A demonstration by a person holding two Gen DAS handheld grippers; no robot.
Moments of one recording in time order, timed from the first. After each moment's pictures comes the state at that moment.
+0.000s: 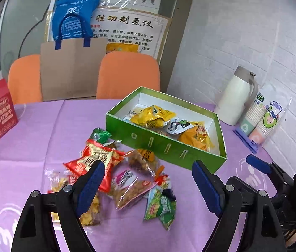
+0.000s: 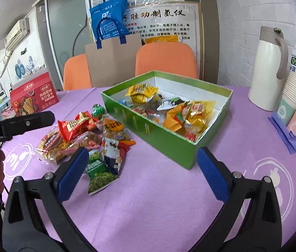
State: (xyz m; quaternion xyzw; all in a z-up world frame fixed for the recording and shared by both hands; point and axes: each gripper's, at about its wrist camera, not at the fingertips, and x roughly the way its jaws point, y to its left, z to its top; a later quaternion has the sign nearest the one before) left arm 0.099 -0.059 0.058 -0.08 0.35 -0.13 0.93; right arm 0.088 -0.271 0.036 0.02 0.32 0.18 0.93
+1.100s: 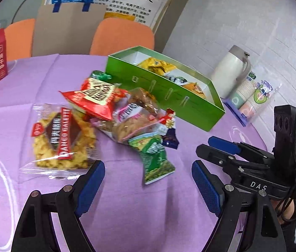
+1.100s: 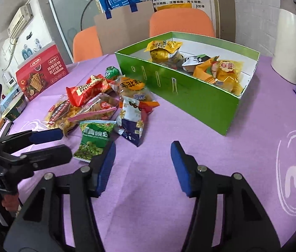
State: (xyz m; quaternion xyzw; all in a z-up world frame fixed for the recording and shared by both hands) left arm 0.066 -0.054 -0.010 -0.12 0.42 -0.20 0.88; right arm 0.088 -0.255 -0.005 0.04 0.40 0.22 0.89
